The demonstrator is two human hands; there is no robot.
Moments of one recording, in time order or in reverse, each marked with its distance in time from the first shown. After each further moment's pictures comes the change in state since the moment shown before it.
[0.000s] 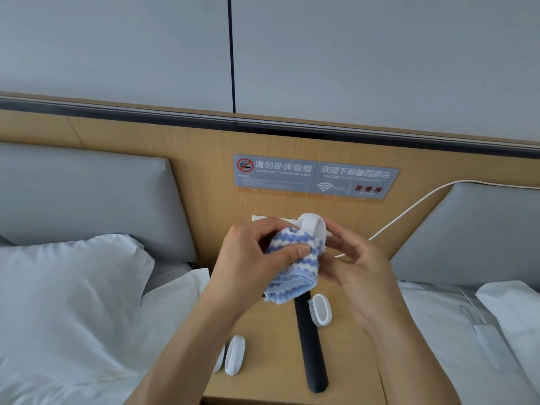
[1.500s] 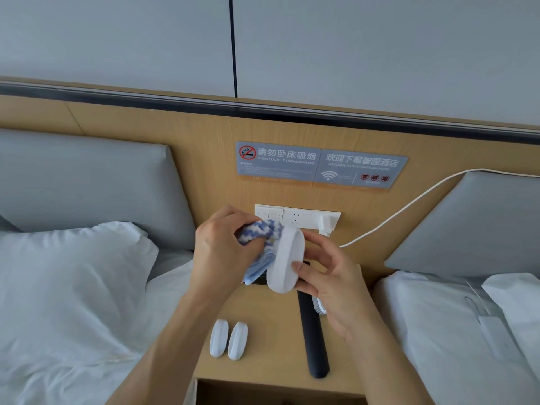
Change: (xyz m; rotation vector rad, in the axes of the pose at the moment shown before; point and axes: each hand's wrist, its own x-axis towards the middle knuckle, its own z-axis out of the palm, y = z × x) left_hand 0.008 -0.049 -0.015 0.492 0.337 0.137; right_hand -0.004 0.046 0.015 0.132 -0.071 0.185
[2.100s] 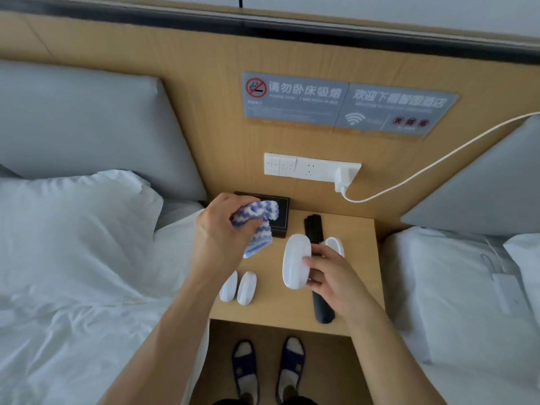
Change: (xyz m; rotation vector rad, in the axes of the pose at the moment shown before) left_hand -0.038 -0.079 0.035 0.037 -0.115 -0.205; right_hand 0.015 0.104 -0.030 0.077 0.122 0.581
